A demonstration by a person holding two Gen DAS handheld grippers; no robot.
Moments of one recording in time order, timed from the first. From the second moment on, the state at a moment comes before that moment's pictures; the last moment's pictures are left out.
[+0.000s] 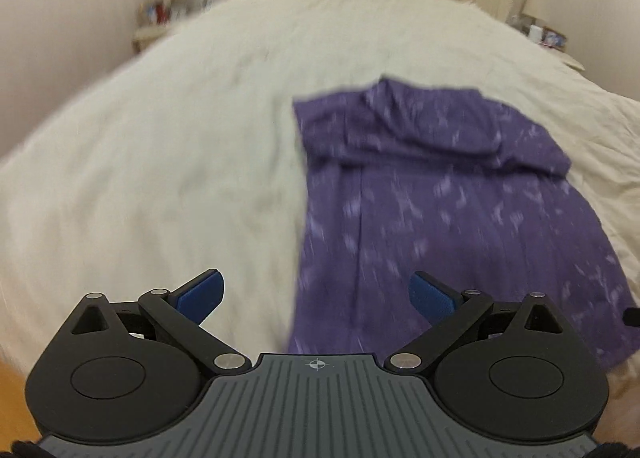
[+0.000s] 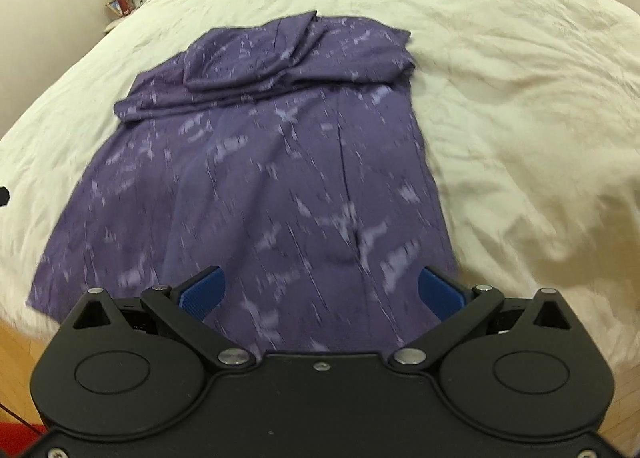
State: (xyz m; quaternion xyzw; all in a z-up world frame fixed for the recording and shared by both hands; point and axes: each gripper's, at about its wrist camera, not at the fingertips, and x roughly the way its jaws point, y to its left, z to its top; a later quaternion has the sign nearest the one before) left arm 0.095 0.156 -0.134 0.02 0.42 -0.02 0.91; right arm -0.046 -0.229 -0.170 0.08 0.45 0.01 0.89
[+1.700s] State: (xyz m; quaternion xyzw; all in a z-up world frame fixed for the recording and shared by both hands) left arm 0.131 0.178 -0.240 -0.01 0.56 -0.10 0.82; right arm -0.022 -0.291 -0.248 0.22 0.53 0.02 0.82
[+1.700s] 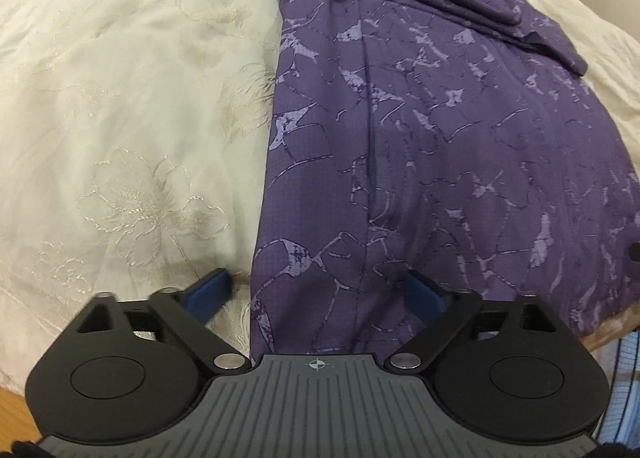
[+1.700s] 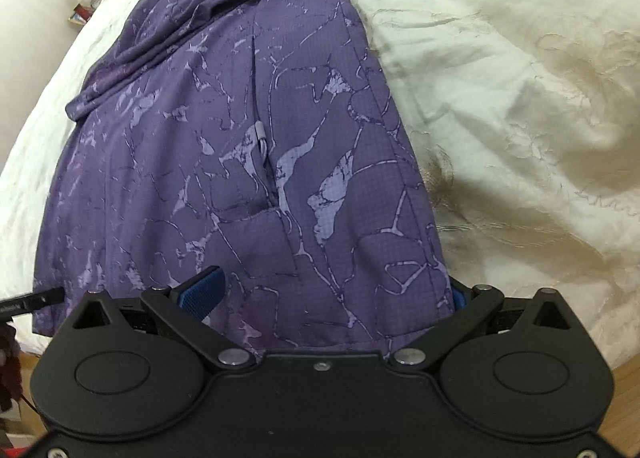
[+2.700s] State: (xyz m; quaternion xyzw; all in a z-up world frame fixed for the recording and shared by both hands) left arm 0.207 0.237 -0.109 -0.29 0.40 -0.09 0.87; right arm 0.039 -0.342 -0.118 0.35 0.35 0.03 0.87
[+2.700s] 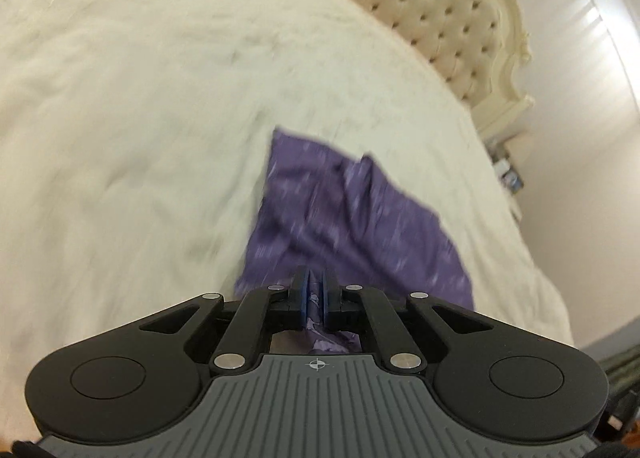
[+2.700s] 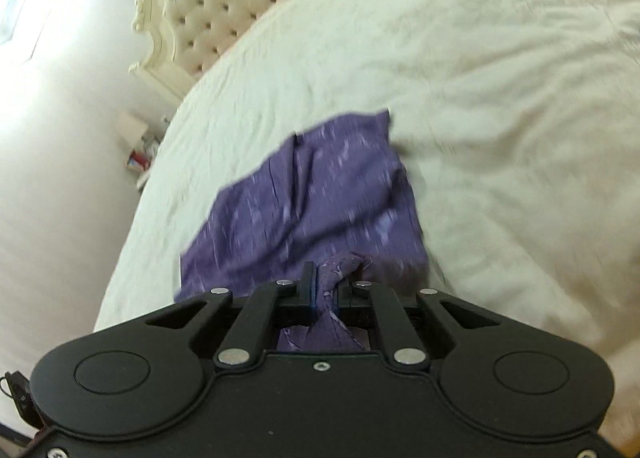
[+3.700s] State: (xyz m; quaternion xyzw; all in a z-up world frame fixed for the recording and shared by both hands) left arm 0.310 0.240 -0.110 -0.19 0.41 -0.06 0.89; right arm 0.283 -0.335 -0.142 0.27 0.42 -0.02 0.87
